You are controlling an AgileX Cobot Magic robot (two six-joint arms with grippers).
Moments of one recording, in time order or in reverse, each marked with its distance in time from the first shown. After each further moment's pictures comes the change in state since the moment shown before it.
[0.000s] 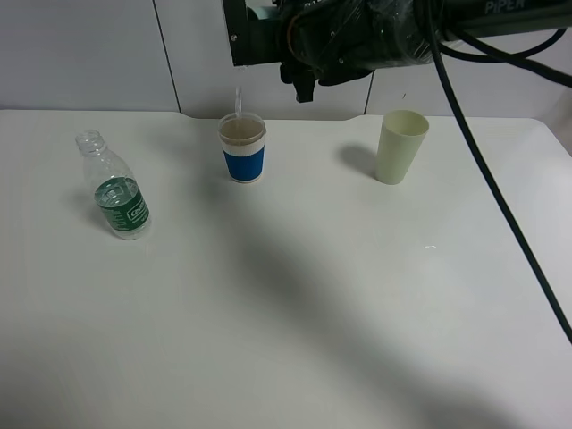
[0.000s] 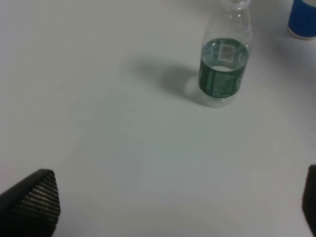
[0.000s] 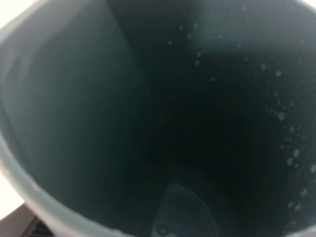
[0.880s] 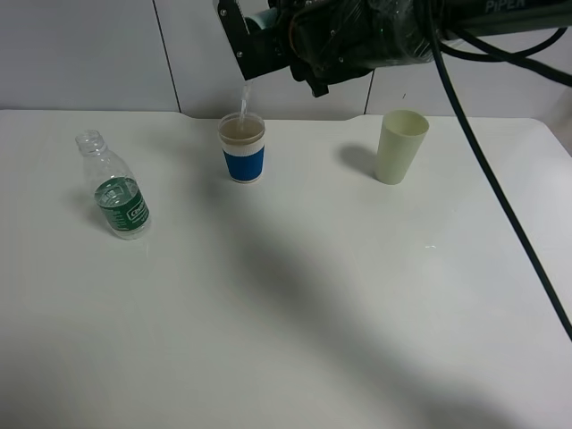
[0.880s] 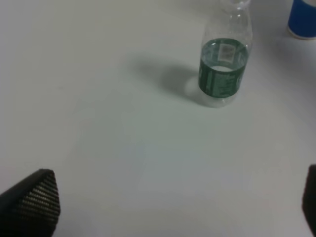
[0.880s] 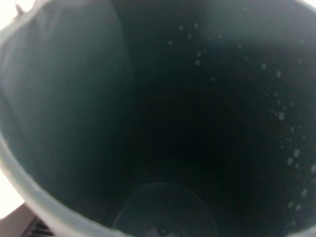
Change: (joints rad) left arm 0.000 0.000 0.000 0.000 0.000 0.000; right arm 0.000 0.000 -0.004 -0.001 0.024 -0.249
